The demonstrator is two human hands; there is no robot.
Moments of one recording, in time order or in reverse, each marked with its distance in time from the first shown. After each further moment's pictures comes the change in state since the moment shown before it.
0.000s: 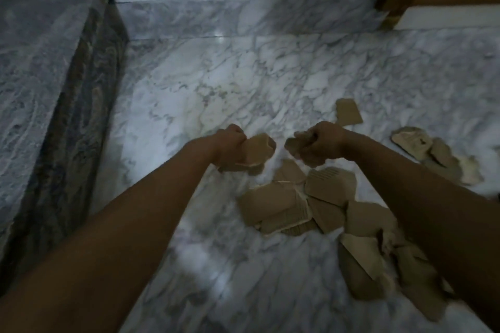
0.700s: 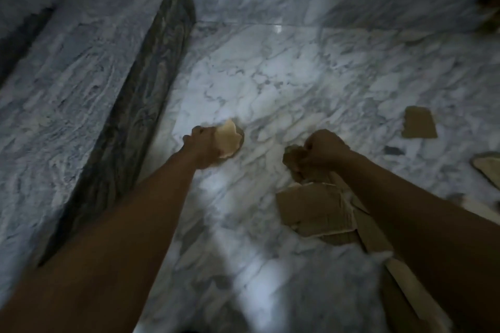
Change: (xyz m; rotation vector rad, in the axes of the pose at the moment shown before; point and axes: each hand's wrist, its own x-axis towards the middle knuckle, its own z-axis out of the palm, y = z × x) left_hand -0.069 -0.102 0.053 -0.291 0.229 -0.720; right_hand 0.050 -0.053 0.090 -0.386 0.025 -0.078
